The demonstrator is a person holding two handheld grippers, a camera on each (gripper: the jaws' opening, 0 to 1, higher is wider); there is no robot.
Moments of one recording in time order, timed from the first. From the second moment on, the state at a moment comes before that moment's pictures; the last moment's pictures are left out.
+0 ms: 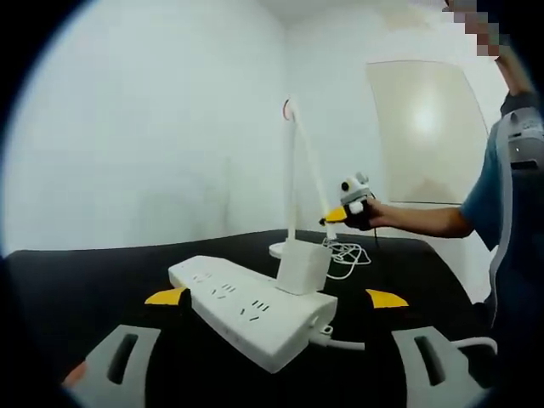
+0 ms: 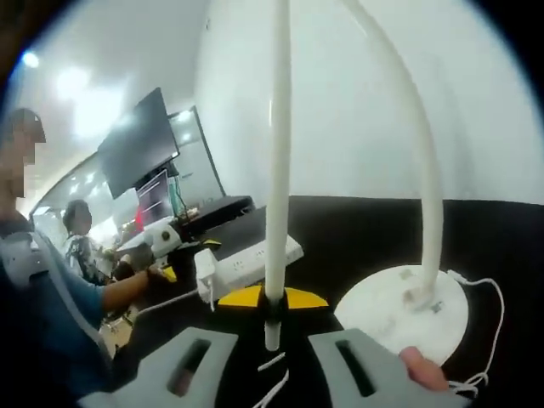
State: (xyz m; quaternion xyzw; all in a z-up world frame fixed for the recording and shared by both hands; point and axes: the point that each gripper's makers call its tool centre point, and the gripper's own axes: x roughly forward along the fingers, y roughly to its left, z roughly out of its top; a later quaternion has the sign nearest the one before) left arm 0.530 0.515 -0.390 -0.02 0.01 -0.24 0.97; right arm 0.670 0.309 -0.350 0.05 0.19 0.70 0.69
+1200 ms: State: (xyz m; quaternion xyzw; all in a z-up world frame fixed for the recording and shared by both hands) left arm 0.522 0.499 -0.381 -0.04 0.01 -0.25 0.97; right arm 0.564 0.307 -0.265 0.17 0.27 0.72 0.62
